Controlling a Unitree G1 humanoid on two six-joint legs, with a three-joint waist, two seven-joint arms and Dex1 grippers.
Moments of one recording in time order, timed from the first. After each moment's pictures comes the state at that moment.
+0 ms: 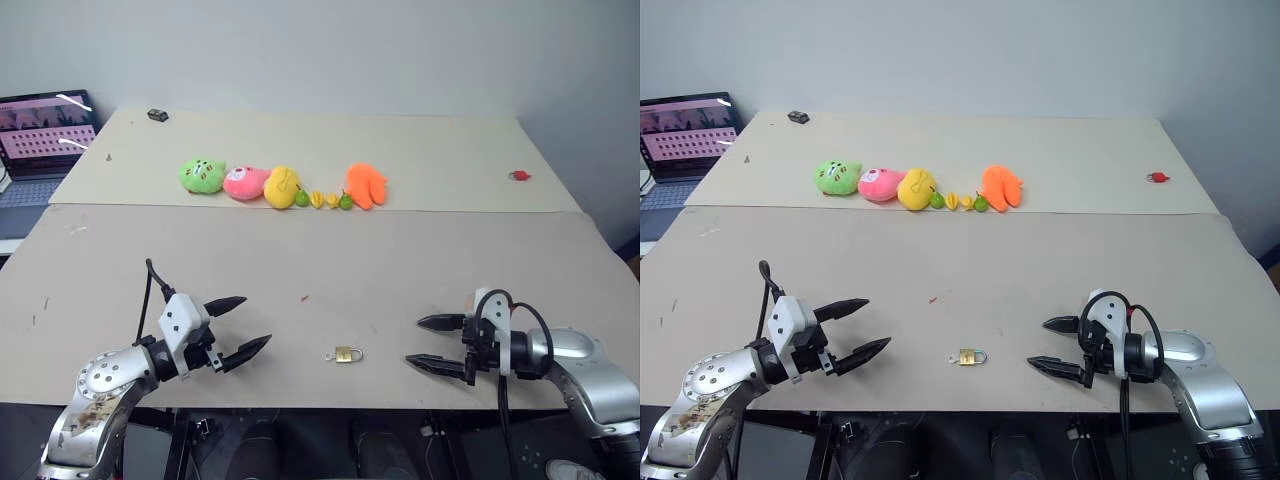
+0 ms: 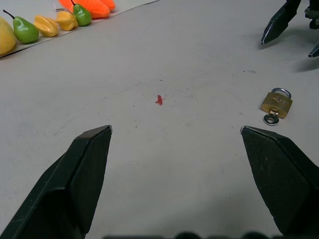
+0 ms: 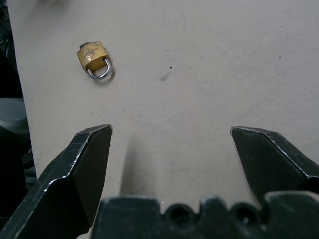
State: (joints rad) left arm 0.16 0.62 0.14 -0.38 -0.42 0.23 -0.89; right arm -0.02 -0.78 -0.05 -0.19 0.41 0.40 1.13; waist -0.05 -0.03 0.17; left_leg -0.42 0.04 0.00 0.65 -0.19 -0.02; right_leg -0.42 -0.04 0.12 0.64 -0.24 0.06
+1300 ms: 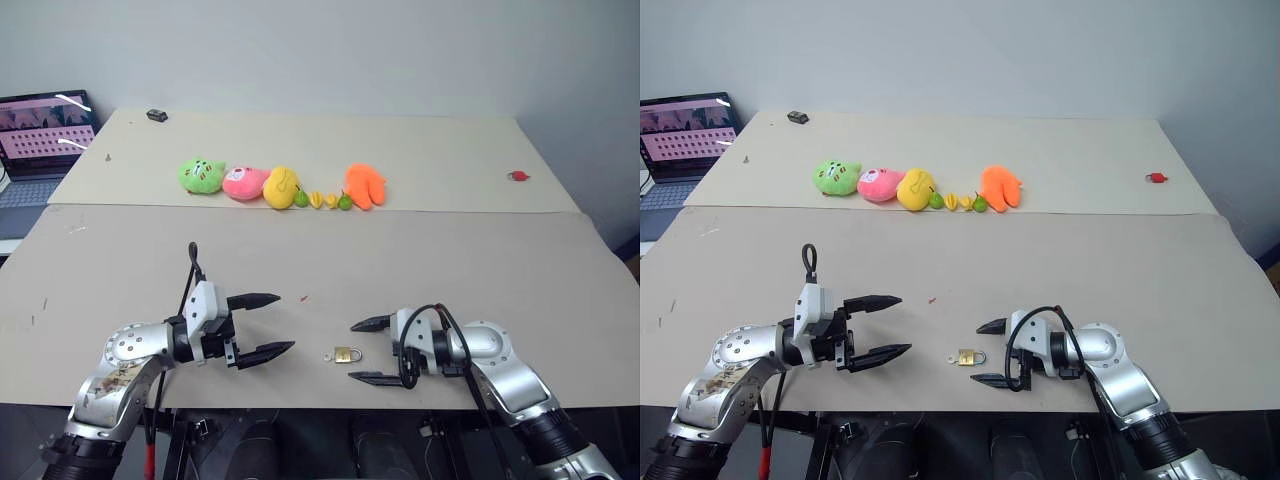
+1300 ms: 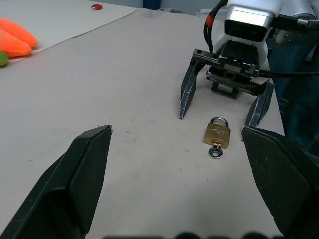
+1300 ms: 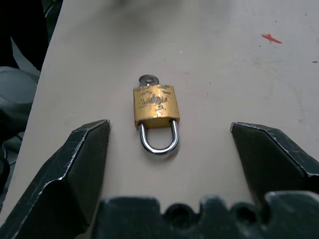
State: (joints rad) left arm -0.02 0.63 0.02 -0.26 -0.50 0.20 -1.09; right arm -0.18 -0.57 0.27 -0.07 0.16 0.02 1.12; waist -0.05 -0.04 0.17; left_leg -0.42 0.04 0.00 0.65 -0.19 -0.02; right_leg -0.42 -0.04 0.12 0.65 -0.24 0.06
